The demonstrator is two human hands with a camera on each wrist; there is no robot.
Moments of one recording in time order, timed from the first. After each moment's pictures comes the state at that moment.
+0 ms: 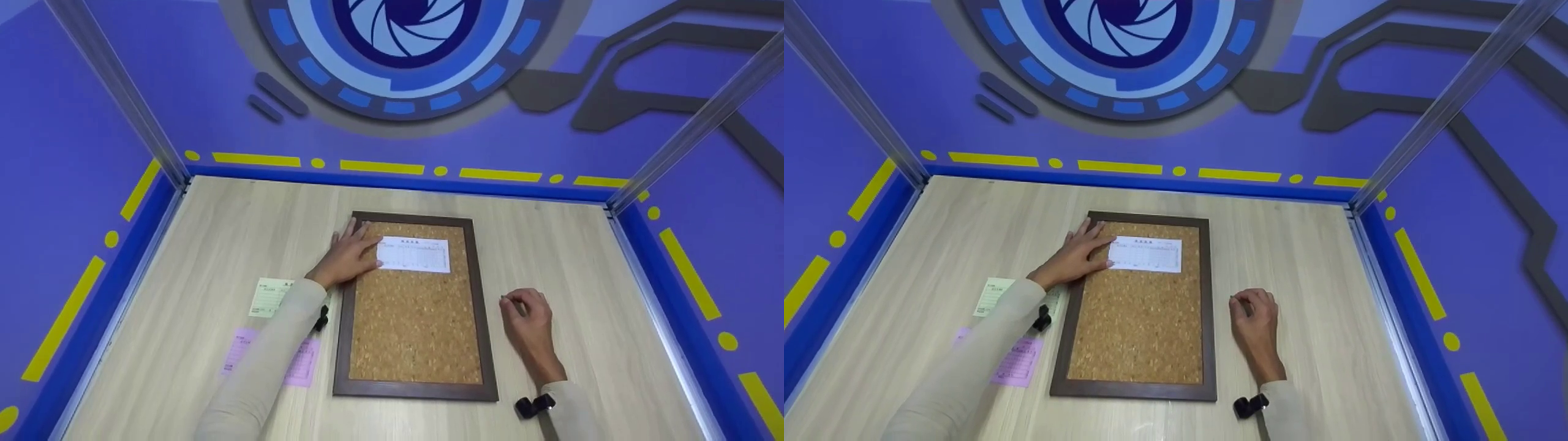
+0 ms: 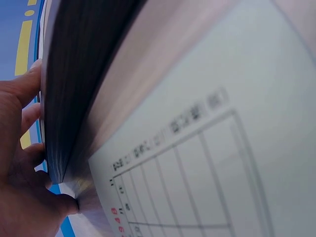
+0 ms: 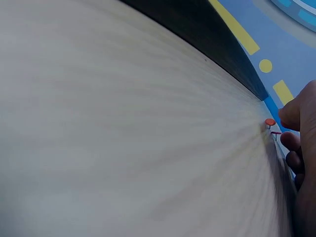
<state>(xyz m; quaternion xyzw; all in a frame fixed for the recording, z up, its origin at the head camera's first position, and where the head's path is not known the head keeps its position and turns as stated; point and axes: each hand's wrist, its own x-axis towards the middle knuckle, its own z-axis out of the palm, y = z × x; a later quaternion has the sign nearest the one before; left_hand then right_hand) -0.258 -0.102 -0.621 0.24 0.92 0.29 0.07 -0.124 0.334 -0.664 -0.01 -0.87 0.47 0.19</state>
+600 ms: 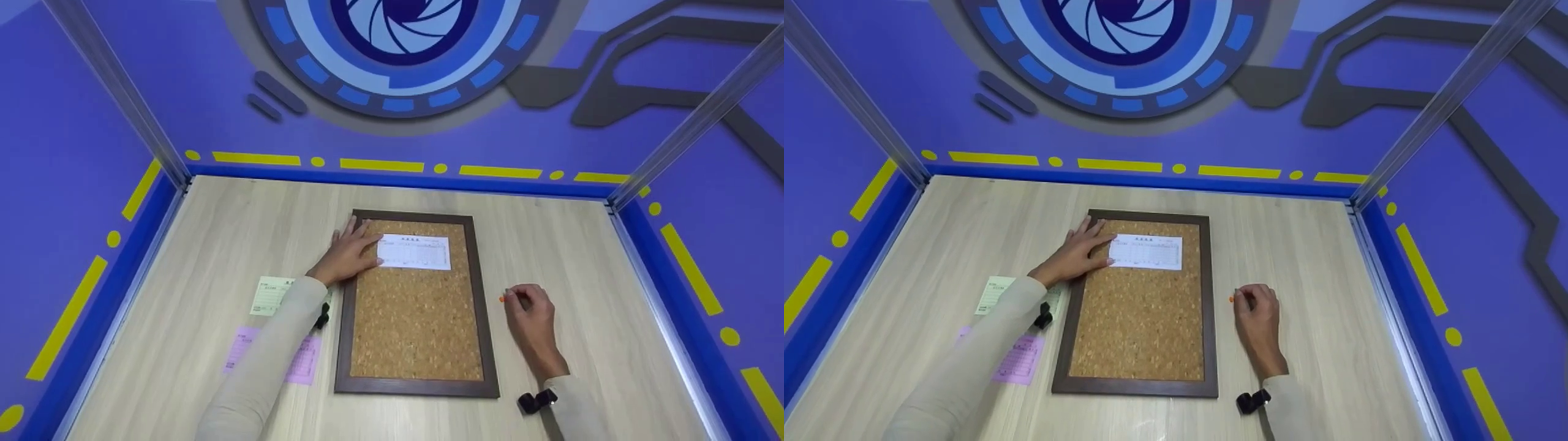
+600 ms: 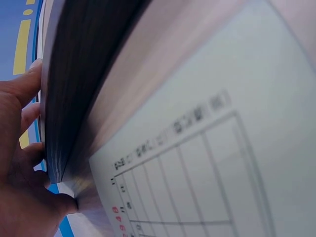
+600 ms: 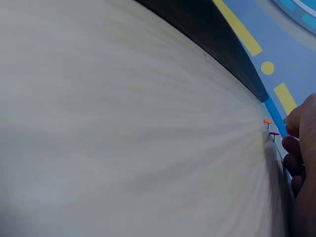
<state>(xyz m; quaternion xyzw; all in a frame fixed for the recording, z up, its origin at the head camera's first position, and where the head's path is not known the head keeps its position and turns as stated) -0.258 -0.101 -0.619 0.23 0.92 0.30 0.08 -0.125 0.333 -0.659 -0.05 -0.87 0.45 0.18</state>
